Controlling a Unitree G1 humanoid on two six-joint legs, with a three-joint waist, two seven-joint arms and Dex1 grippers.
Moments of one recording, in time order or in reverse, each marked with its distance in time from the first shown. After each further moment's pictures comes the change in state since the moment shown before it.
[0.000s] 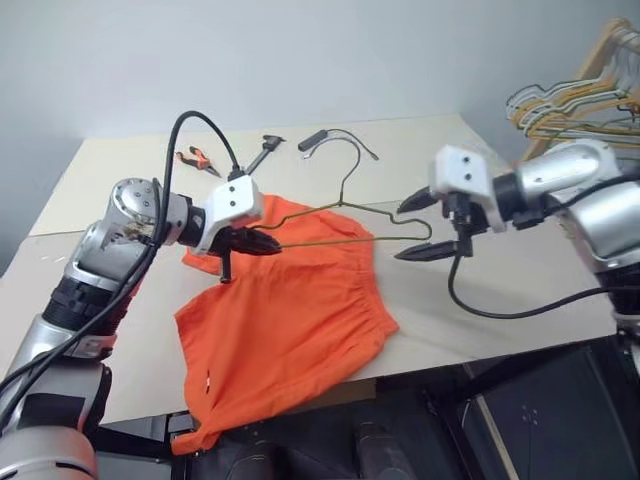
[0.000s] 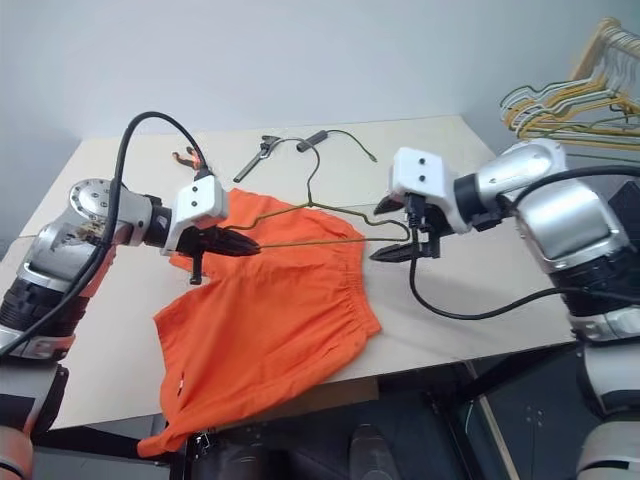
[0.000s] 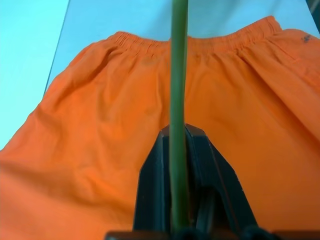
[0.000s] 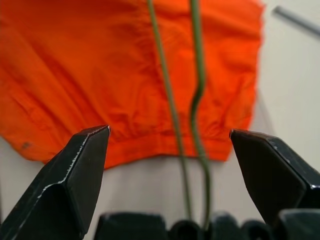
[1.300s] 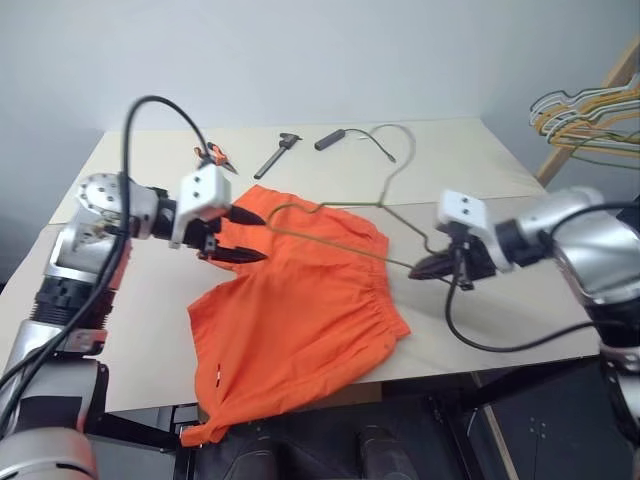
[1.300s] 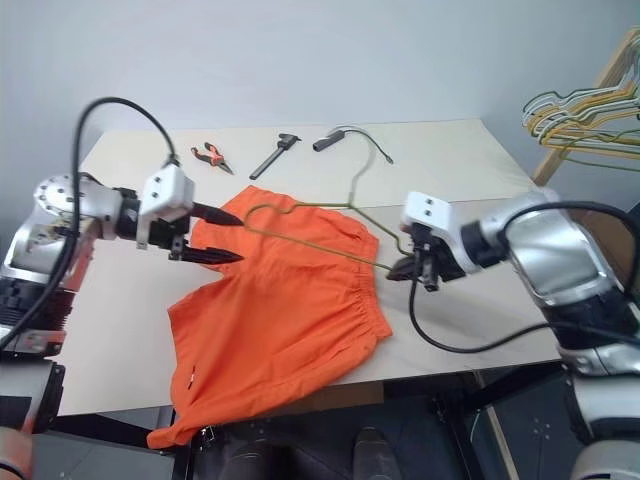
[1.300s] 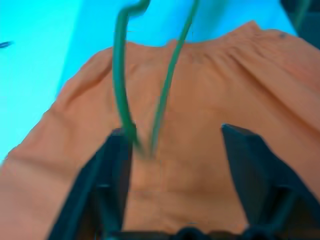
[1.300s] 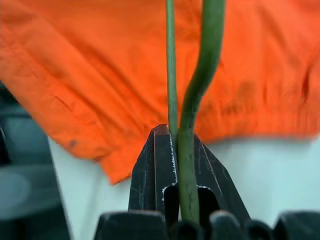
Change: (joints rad) left arm 0.016 0.005 0.151 0.201 -0.040 -0.229 -0.116; right arm 0.322 -0.027 -0.252 -0.216 -0.067 0.390 0.038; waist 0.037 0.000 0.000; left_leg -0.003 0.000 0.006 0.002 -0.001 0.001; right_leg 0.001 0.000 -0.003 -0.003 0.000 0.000
